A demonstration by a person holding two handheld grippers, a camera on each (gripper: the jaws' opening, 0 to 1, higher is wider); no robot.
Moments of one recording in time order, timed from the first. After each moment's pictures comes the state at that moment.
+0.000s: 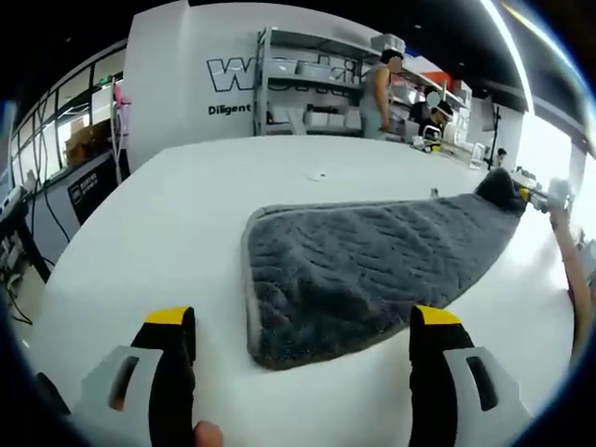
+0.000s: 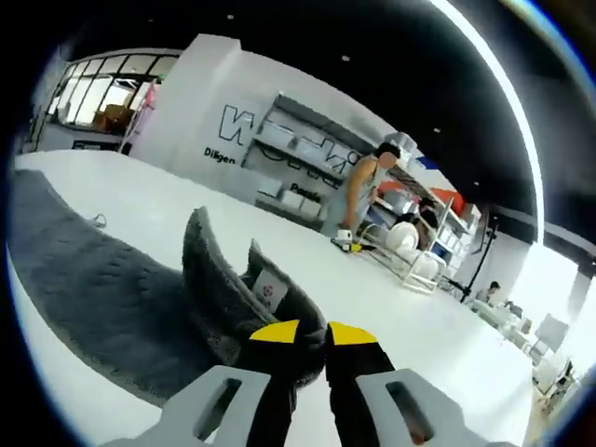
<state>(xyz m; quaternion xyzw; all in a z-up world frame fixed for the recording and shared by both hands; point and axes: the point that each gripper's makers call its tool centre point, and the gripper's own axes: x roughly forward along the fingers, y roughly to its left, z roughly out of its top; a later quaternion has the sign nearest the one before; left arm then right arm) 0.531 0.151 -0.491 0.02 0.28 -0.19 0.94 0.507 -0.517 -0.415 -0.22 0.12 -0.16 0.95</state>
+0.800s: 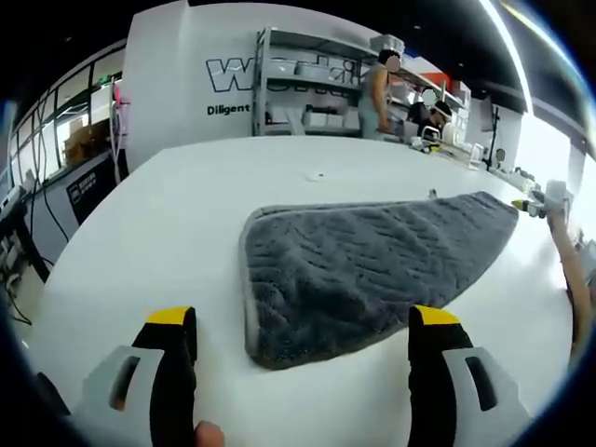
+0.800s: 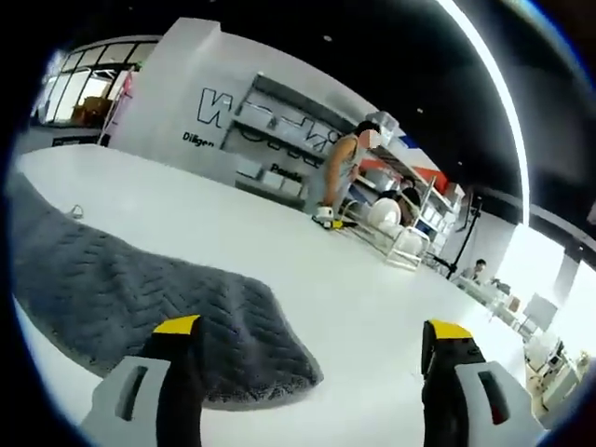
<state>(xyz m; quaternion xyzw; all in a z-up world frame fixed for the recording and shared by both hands) 0.528 0.149 -0.492 0.02 0.28 -0.19 0.94 0.496 -0.537 -0.428 -0.18 0.15 -0.20 0.95</state>
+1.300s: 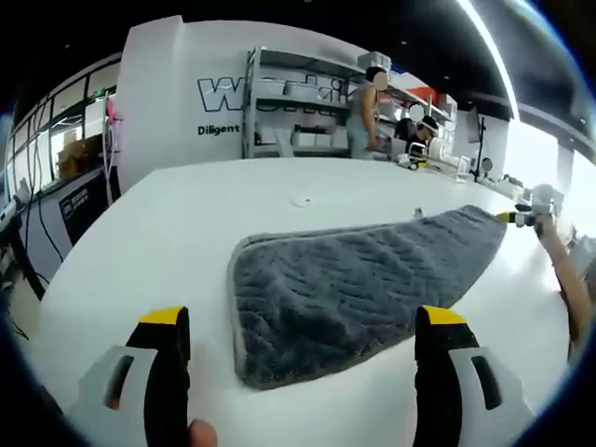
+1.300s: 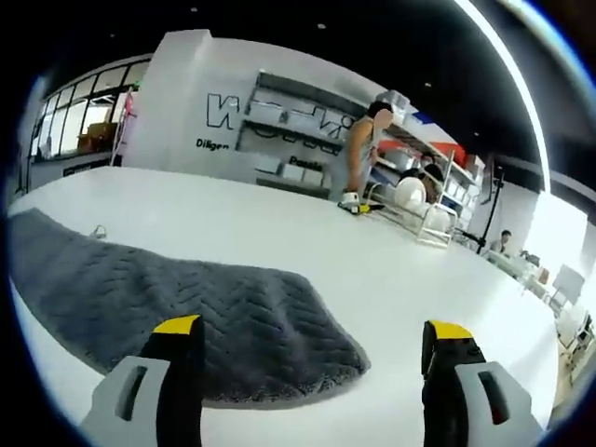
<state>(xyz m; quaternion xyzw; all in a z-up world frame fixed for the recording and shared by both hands) 0.531 0.136 -0.467 0.02 0.22 -0.22 0.95 0.504 -0.513 -0.446 -0.11 0.18 -0.14 0.97</state>
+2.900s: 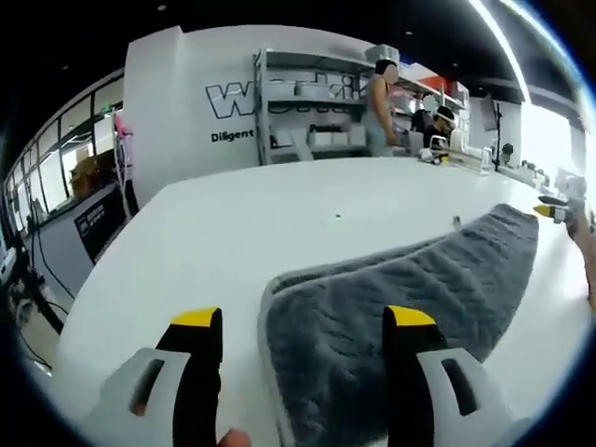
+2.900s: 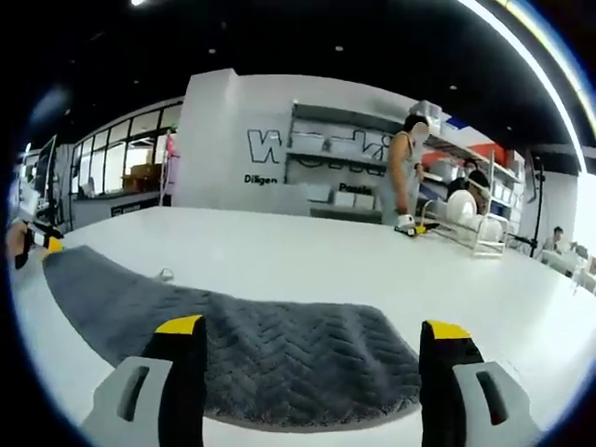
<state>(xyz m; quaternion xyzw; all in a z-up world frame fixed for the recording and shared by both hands) 0.606 0.151 -0.465 0.07 0.24 -0.16 0.95 0.517 -0.445 -0.424 -0.05 0.12 -0.01 0.99</state>
